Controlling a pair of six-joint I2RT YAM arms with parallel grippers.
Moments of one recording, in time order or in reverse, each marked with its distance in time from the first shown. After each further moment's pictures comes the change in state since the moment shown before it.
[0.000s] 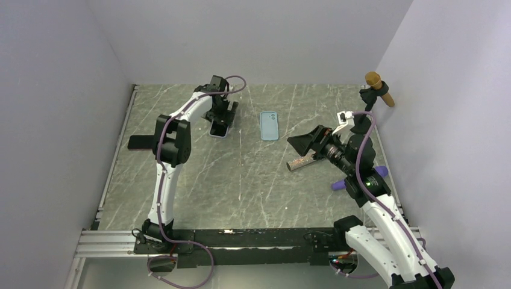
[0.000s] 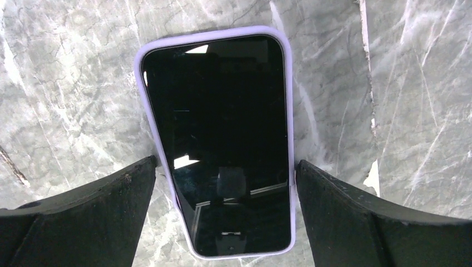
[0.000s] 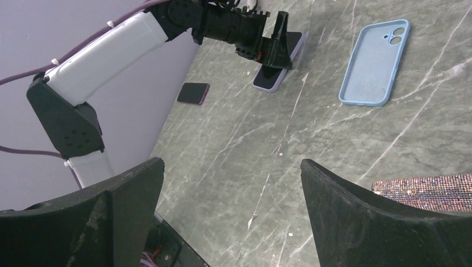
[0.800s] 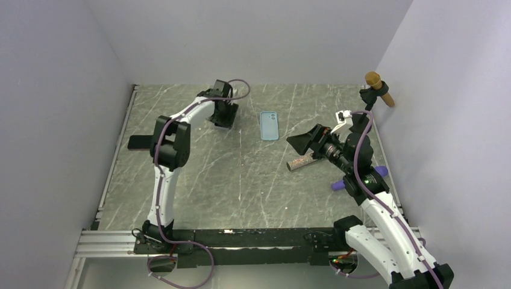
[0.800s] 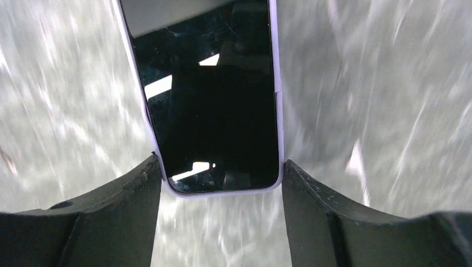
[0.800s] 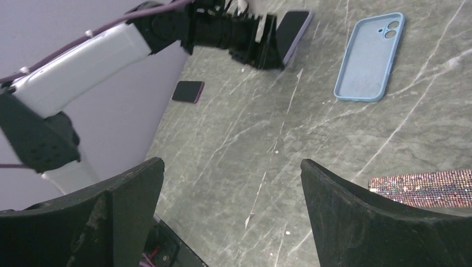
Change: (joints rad) left arm -0.040 -0.038 -0.080 0.127 -0.042 0.004; right arm 0.000 0.026 0.003 -0.013 0.008 -0.001
